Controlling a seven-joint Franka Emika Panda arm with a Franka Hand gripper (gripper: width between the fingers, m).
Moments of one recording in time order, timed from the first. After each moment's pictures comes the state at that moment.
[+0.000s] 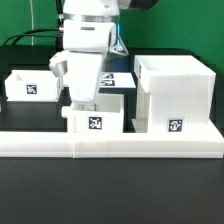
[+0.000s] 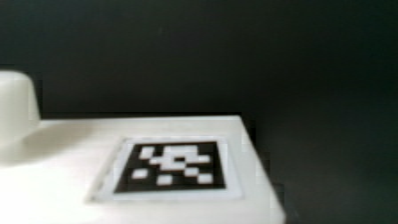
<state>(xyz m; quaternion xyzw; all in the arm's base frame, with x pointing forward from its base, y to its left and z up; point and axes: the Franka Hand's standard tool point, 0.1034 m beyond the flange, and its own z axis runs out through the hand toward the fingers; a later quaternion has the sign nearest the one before) 0.539 -0.025 0.016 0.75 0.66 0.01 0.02</state>
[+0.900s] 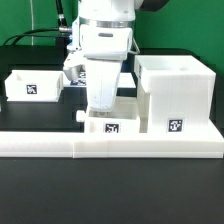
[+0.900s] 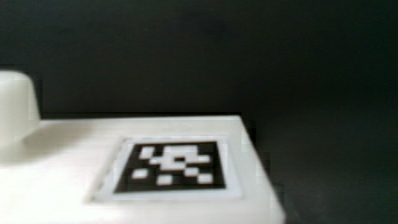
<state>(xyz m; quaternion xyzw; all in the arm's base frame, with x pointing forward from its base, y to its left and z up) 0.539 -0.012 0.012 0.74 0.68 -0.02 0.01</state>
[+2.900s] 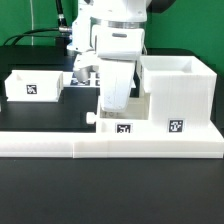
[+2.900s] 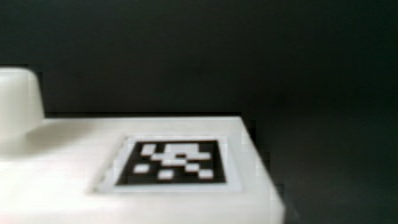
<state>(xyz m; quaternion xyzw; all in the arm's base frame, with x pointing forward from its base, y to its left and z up) 0.544 0.008 0.010 0.73 0.69 -0.02 0.02</state>
